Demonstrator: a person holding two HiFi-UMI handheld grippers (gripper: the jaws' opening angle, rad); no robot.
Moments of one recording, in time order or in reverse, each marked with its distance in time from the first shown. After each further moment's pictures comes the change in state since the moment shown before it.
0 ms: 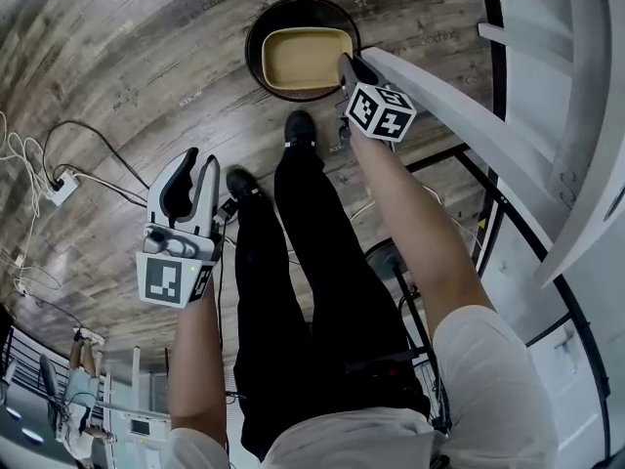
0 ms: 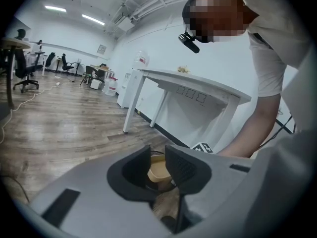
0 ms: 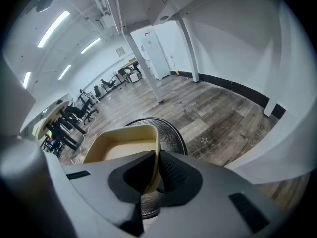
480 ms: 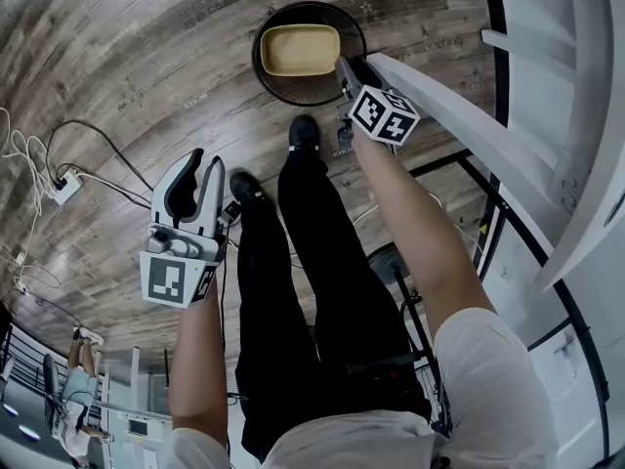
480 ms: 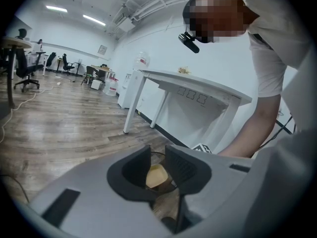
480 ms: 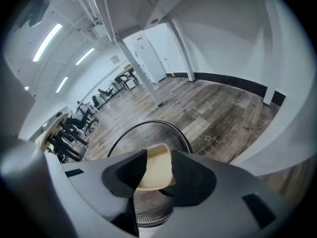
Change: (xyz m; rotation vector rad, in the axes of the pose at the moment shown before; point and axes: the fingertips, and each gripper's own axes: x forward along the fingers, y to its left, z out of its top) left arm 0.000 0.003 0.003 -0.004 -0.008 0.004; right arm 0.006 0.005 0.003 0.090 -0.043 0.031
